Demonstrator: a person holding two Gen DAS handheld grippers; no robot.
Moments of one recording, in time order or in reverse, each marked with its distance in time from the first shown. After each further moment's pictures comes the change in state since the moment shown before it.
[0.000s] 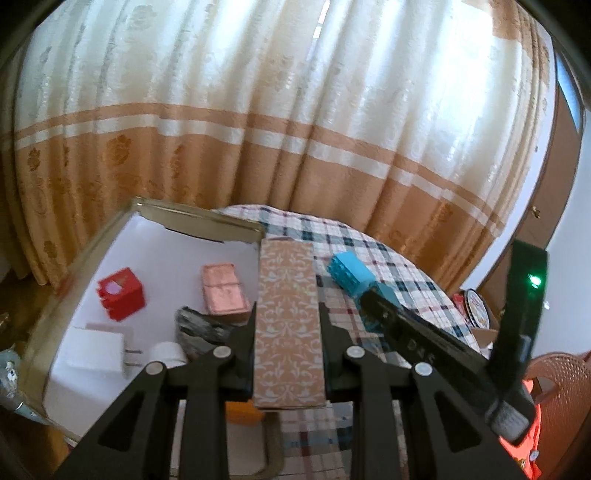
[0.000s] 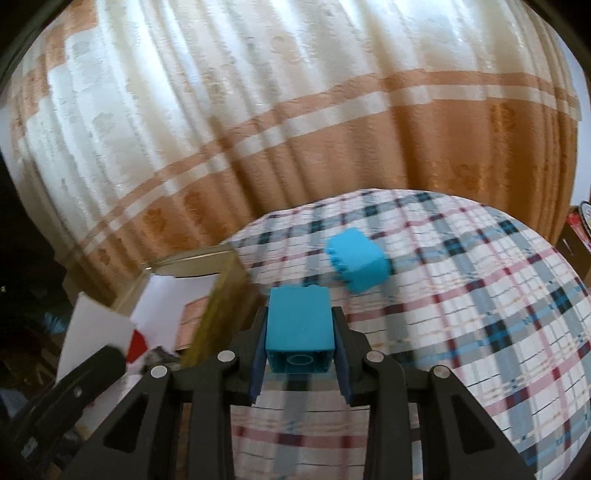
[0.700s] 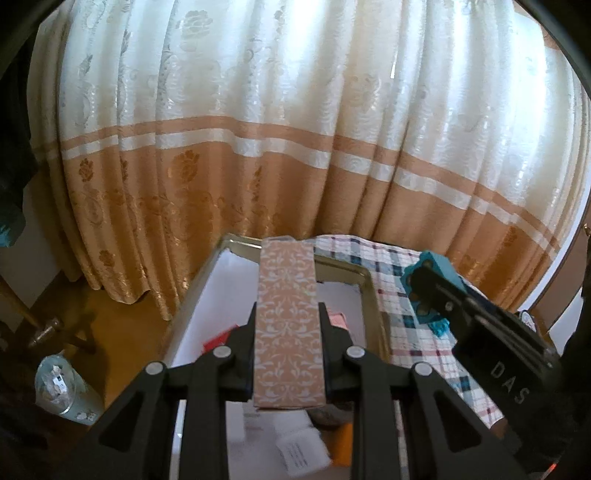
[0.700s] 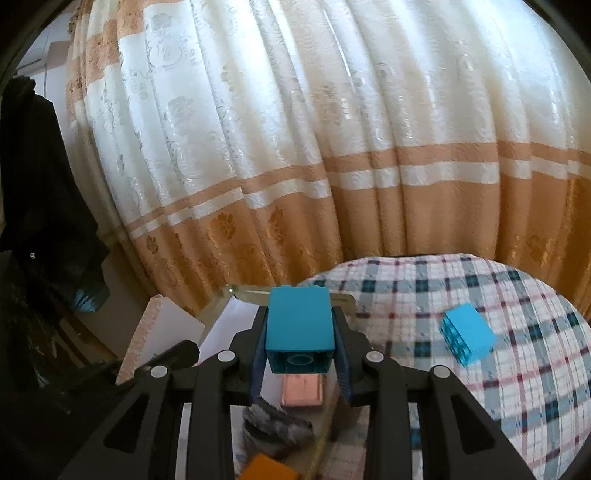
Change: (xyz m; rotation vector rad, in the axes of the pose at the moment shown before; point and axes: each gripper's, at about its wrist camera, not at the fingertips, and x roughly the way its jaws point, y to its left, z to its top) left arm 0.011 0.066 0.051 -0.023 -0.012 0.230; right arm 0.012 0.111 0.039 -0.188 -0.056 0.133
